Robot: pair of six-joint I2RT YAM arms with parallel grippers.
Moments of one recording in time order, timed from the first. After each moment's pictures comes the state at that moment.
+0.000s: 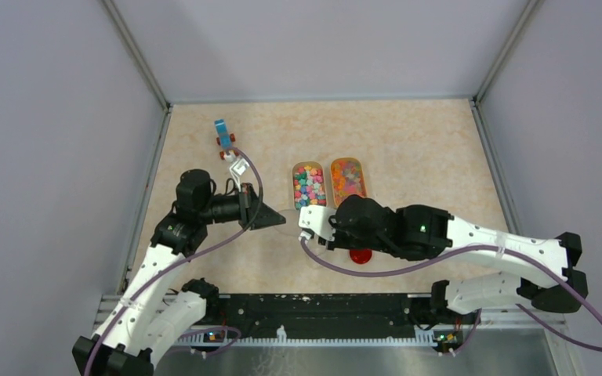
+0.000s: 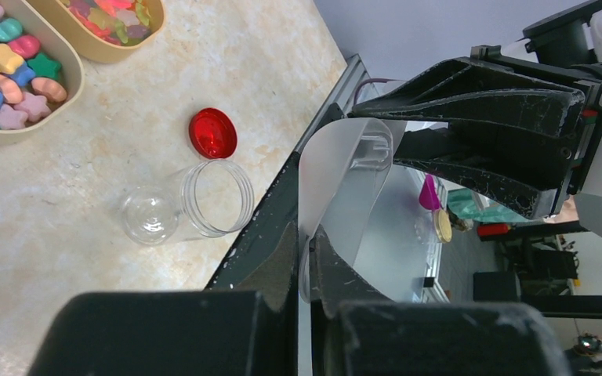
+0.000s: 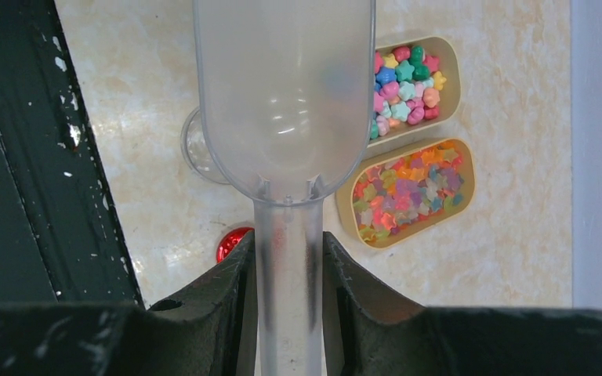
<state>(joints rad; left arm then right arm) -0.32 0.79 0.73 -0.32 0.95 -0.60 1.31 1.18 1.24 -0.83 0.28 -0.35</state>
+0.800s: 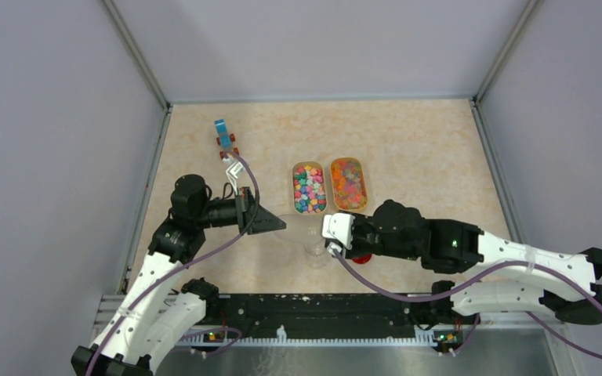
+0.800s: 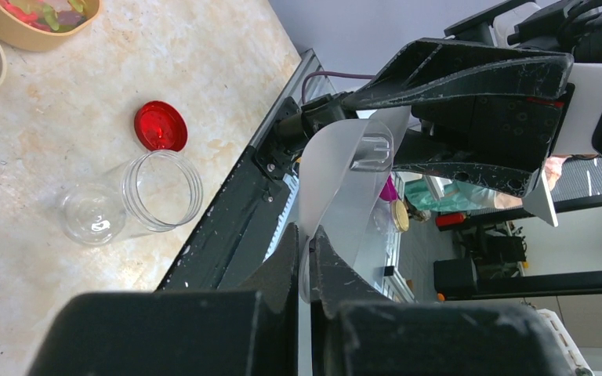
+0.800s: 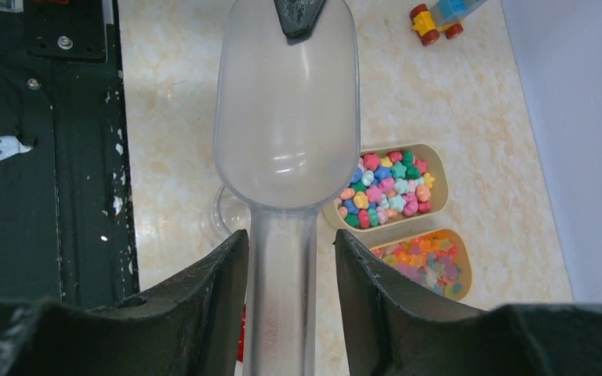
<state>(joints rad) -0.32 0.72 0.70 -0.24 1.03 -0.75 1.32 0.93 1.03 -0.54 0.12 -0.42</state>
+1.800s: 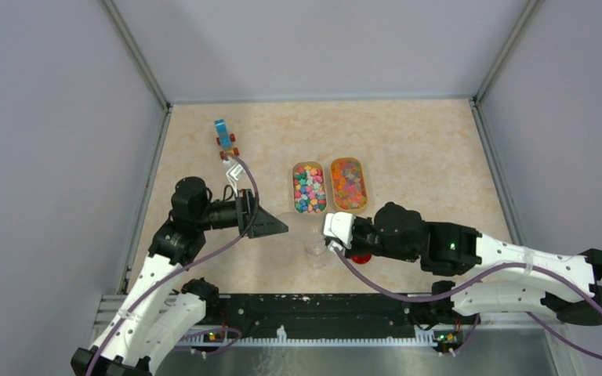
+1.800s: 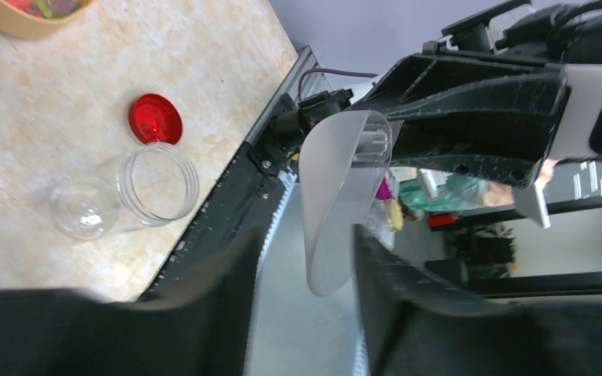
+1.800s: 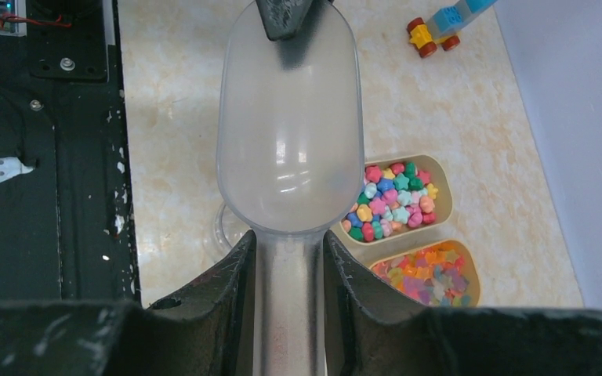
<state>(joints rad) -0.32 0.71 0.68 -0.24 1.03 -0.77 1.32 0.92 0.98 -0.46 0.11 -0.40</state>
